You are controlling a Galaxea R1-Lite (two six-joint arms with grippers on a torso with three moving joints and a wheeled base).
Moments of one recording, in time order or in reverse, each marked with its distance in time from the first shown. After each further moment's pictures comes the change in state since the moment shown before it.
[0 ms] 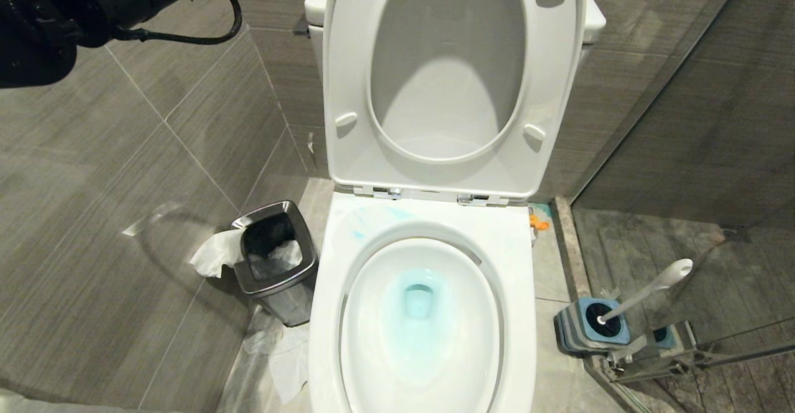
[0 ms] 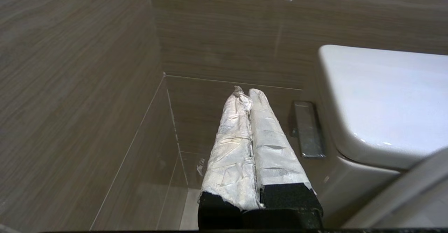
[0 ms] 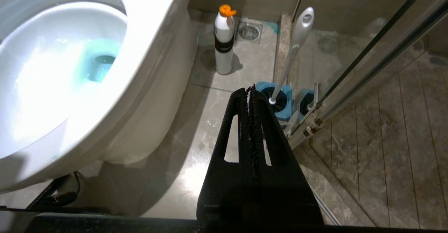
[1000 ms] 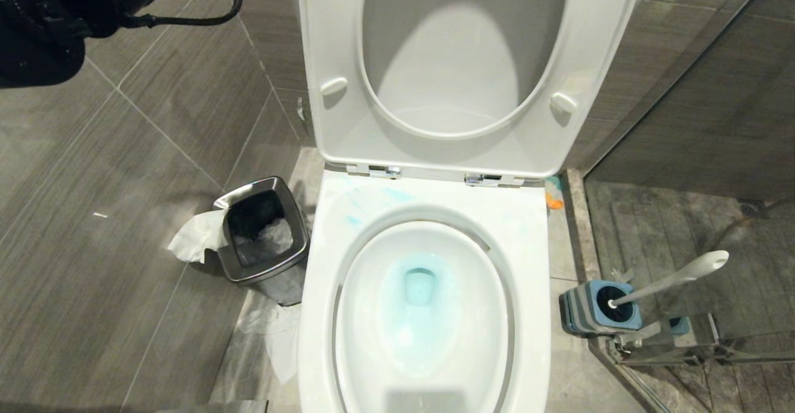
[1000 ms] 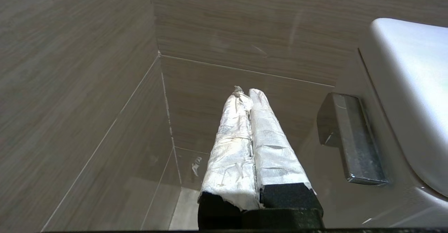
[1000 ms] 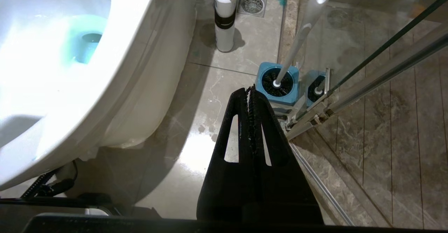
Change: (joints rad) left arm -0.034 -0.003 0.000 -0.106 0.070 -0.015; right arm 0.000 0.000 0.000 0.000 0.000 0.000
